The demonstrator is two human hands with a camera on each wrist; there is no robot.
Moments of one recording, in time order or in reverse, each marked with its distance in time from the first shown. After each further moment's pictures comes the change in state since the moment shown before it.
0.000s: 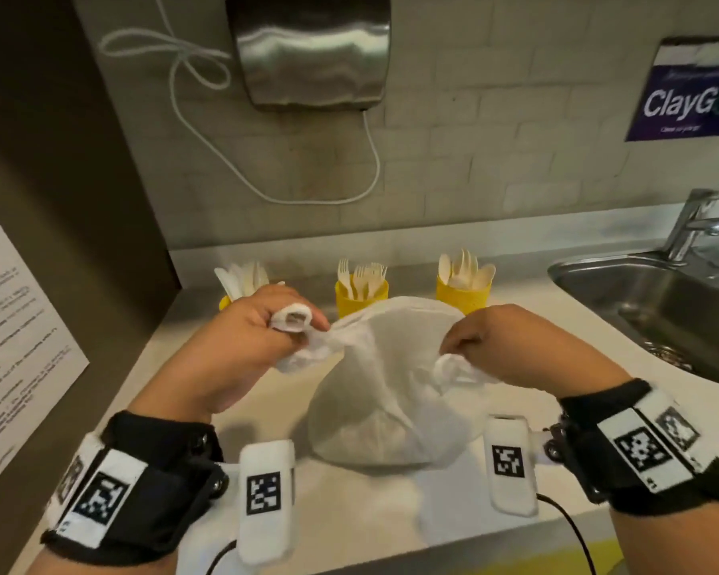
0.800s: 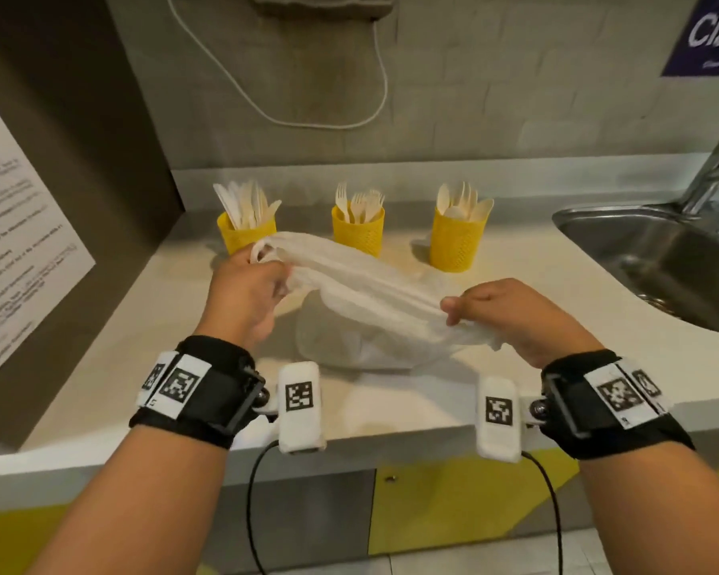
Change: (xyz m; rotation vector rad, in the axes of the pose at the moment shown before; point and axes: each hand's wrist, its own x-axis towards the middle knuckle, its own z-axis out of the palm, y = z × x) left_hand -0.010 -0.051 0.047 -0.445 0.588 -0.257; right_hand -0.036 0.044 0.051 0.730 0.036 0.084
